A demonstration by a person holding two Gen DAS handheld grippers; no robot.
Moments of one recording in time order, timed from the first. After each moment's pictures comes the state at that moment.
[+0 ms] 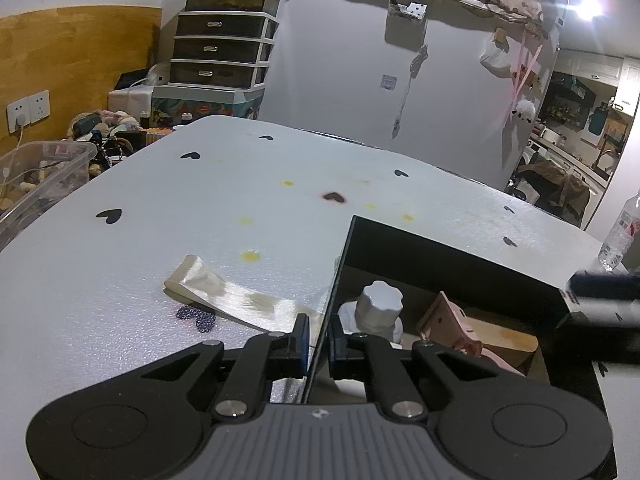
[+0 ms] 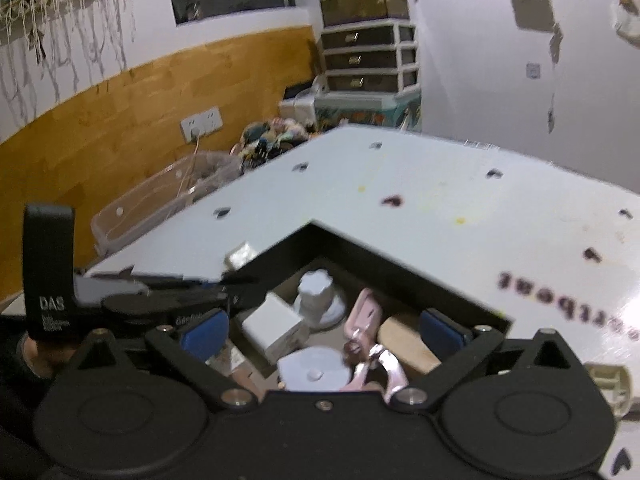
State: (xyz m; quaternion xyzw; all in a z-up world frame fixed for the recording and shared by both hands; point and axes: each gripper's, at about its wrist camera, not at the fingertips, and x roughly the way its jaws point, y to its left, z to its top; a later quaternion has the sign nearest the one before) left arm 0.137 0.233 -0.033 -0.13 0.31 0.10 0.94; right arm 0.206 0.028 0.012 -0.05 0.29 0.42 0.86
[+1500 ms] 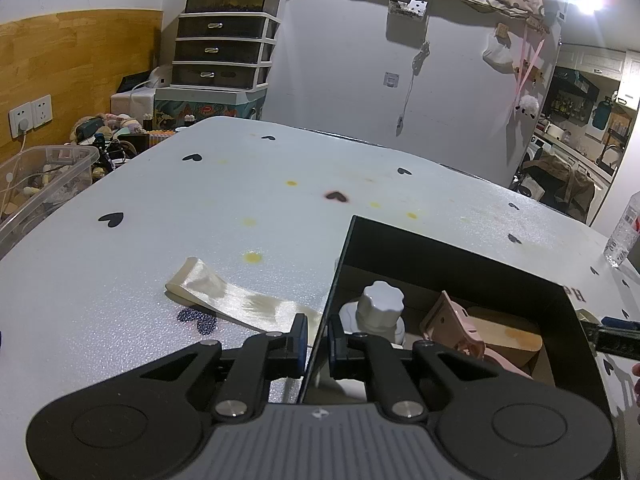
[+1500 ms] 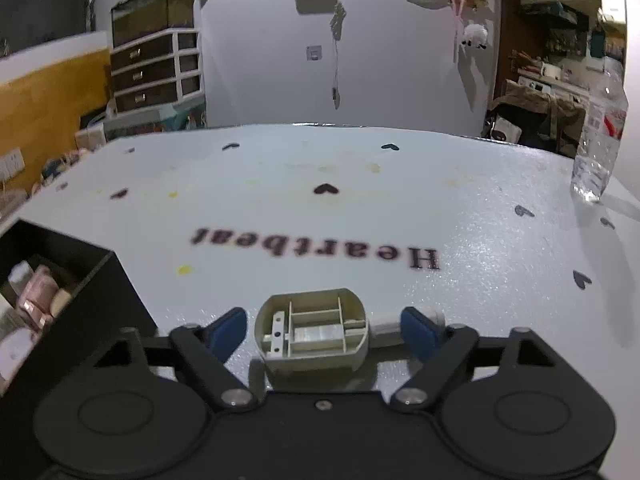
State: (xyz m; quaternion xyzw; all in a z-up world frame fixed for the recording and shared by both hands) left arm 0.138 0.229 -0.031 -0.12 0.32 0.10 0.94; right arm 0.280 -0.077 -0.076 -0.05 0.30 0.15 0.94
